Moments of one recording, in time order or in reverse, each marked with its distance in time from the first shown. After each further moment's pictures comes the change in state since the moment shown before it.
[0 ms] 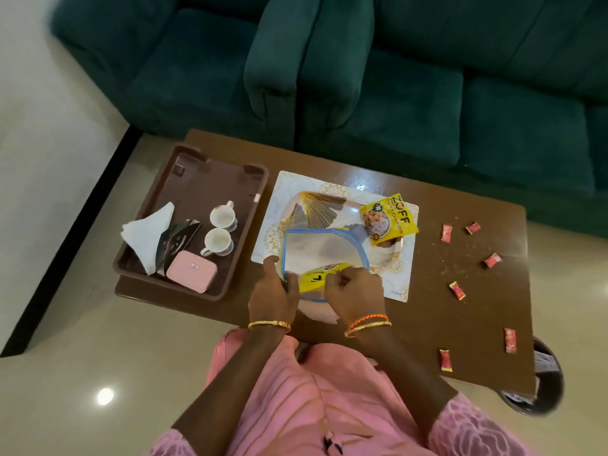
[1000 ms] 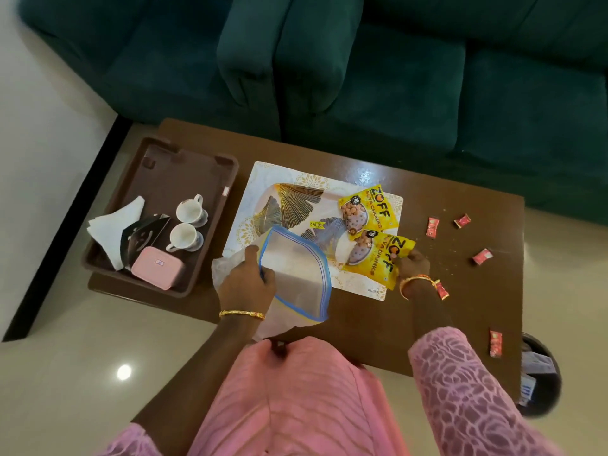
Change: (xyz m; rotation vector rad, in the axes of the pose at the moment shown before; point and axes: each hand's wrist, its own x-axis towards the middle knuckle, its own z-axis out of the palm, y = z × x) left_hand 0.008 0.047 0.041 0.346 0.093 0.091; right_hand 0.159 0.211 -0.033 0.772 0.047 0.601
